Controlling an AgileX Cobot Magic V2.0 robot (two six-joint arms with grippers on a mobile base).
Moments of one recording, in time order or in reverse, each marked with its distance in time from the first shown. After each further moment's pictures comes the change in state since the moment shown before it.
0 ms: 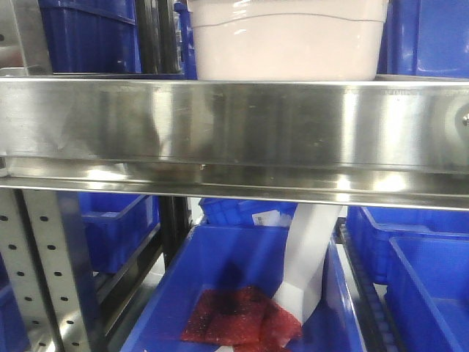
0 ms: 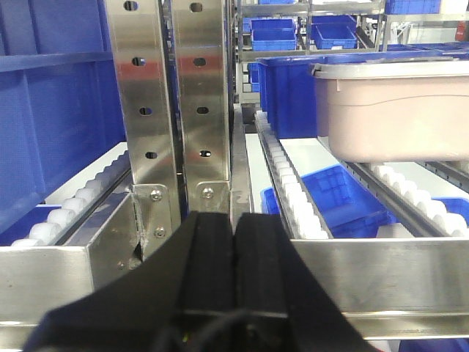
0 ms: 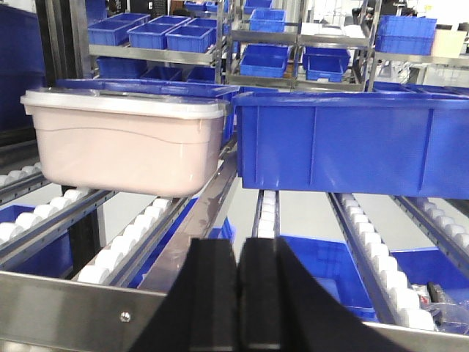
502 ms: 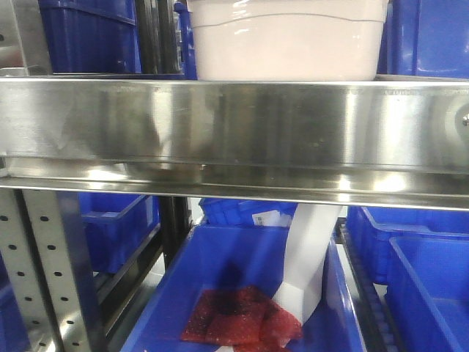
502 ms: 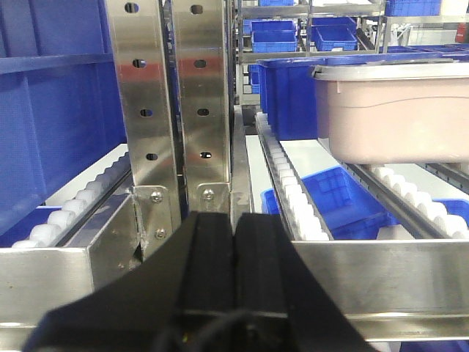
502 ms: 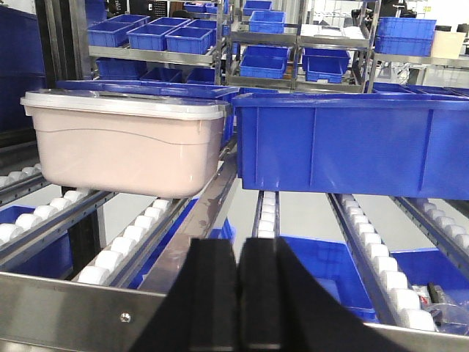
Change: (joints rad) left arm 0.000 0.000 0.003 0.000 -0.004 0.000; right arm 0.000 0.000 0.000 0.000 0.000 0.000
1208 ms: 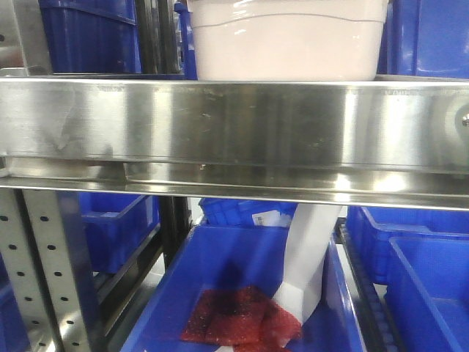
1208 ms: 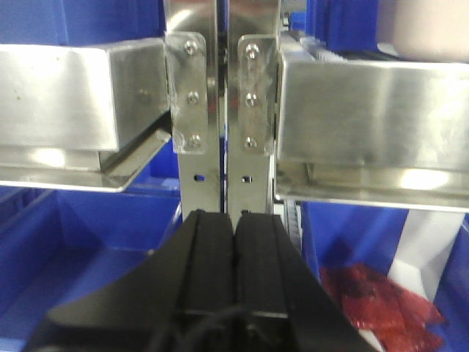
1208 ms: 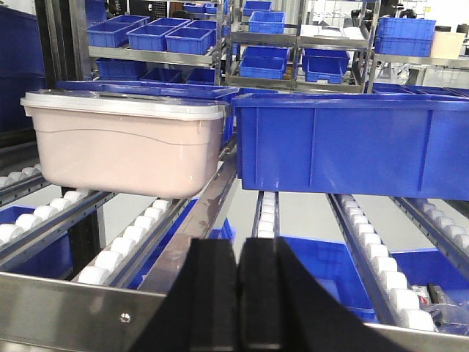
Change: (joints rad) left arm 0.077 -0.195 0.432 -0.022 -0.152 0.000; right arm 0.000 0.000 0.000 0.000 -0.001 0.000
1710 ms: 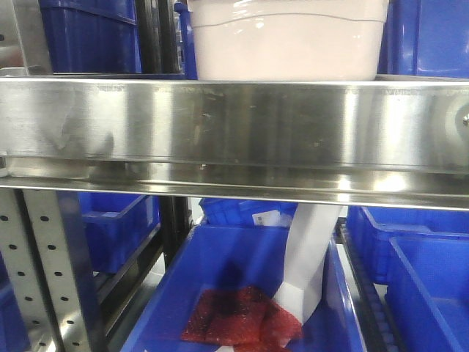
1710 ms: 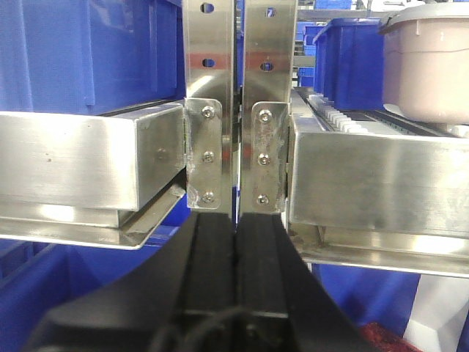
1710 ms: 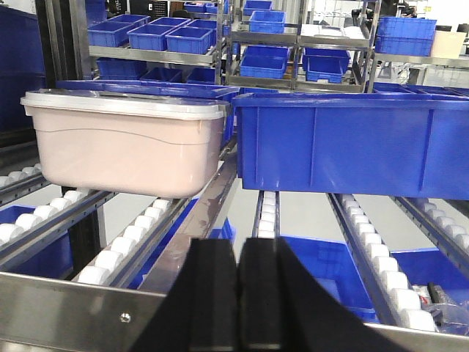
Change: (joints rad) left arm 0.000 -0.002 0.002 -0.006 -0.123 0.000; right arm 0.000 0.000 0.000 0.000 0.000 0.000
